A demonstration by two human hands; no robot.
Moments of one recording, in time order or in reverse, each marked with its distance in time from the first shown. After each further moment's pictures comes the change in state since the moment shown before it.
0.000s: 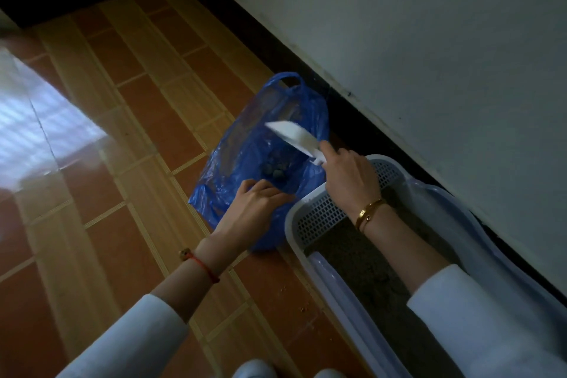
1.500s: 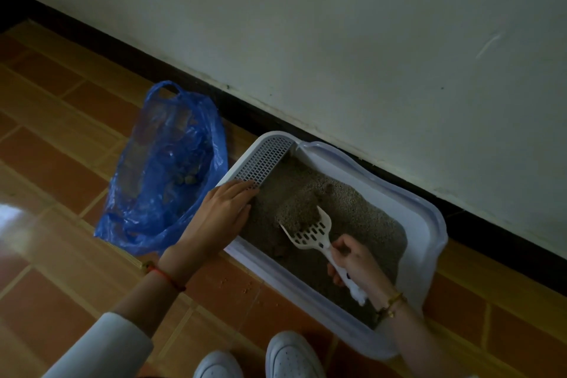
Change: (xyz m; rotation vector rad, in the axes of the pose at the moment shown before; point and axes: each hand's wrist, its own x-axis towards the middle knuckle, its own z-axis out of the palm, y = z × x) left_hand 0.025 0.094 0.011 -0.050 -0.184 0.179; right_hand -0.249 0.064 -0.005 1.108 -0.287 1.082
